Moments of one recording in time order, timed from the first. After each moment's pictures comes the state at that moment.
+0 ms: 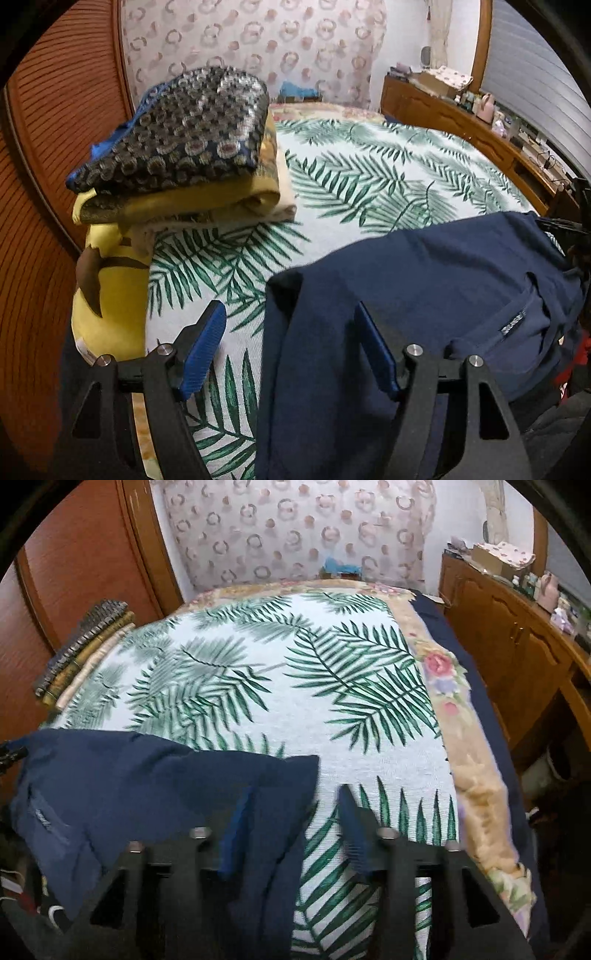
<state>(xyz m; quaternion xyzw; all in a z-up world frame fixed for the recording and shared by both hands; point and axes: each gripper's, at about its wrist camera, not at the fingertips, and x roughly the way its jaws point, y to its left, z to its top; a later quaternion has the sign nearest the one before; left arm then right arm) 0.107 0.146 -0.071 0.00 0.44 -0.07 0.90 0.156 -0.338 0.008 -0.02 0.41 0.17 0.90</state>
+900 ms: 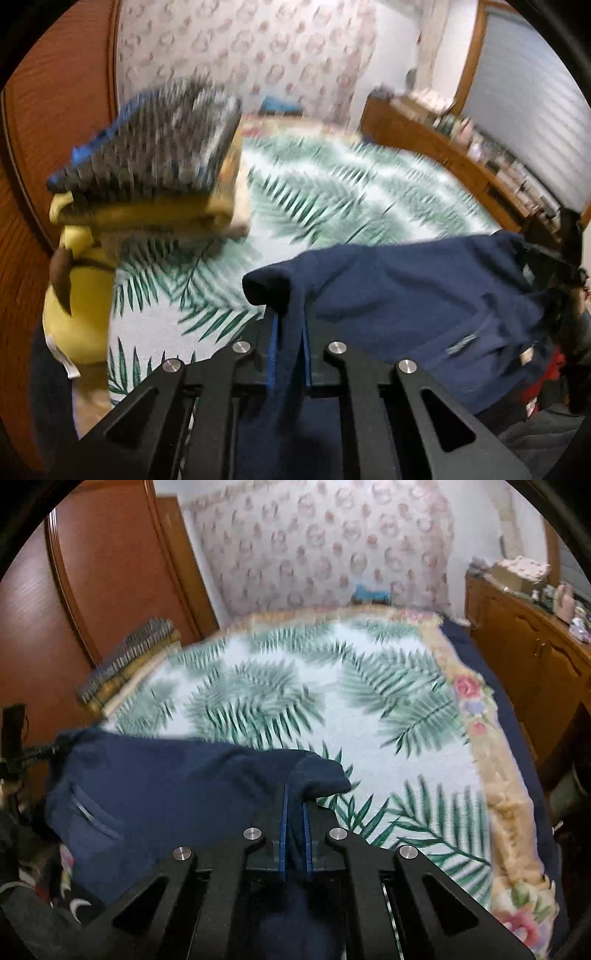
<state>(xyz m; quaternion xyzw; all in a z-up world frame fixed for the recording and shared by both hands) 0.086 0.130 -0.036 -0.05 0.39 -0.12 0.91 0.111 -0.344 0.026 0.02 0.34 0.23 0.91</state>
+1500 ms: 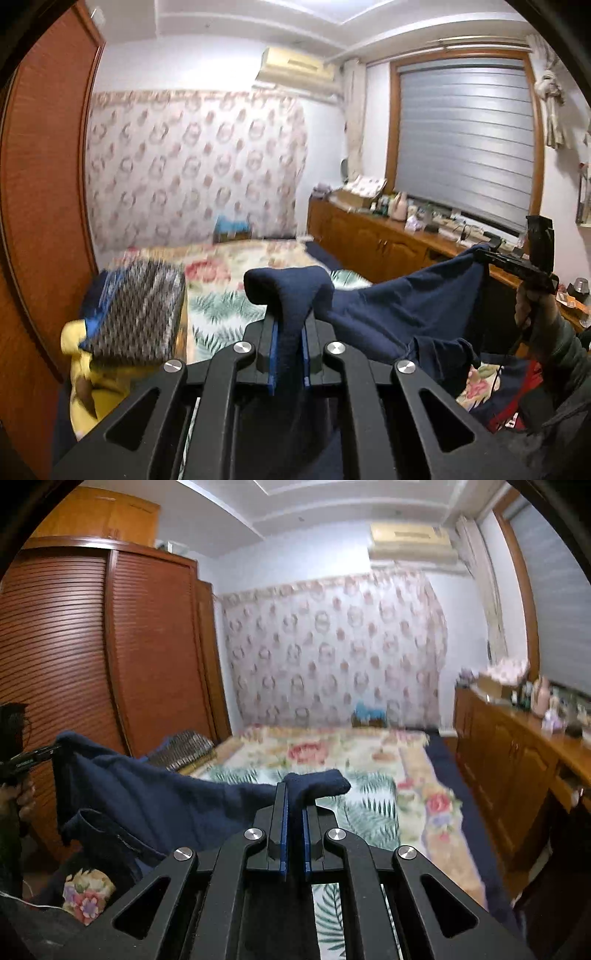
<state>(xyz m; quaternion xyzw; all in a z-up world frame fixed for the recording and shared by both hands) -0.009 0.084 0.141 -0.01 0.17 -0.20 0.96 -0.027 -0.381 0.169 0.00 0.12 0.23 0.97</state>
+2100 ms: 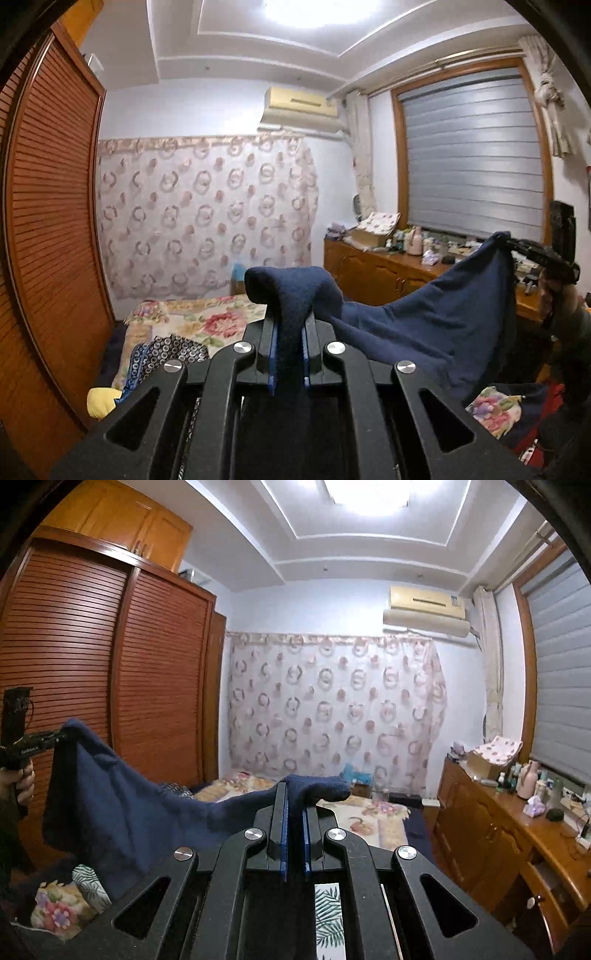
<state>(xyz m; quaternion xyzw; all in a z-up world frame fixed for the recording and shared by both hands) 0.044 0.093 0.209 0.01 0.11 -0.16 0.98 -0.022 -0.355 0.254 -0.06 0.03 0.21 0.98</state>
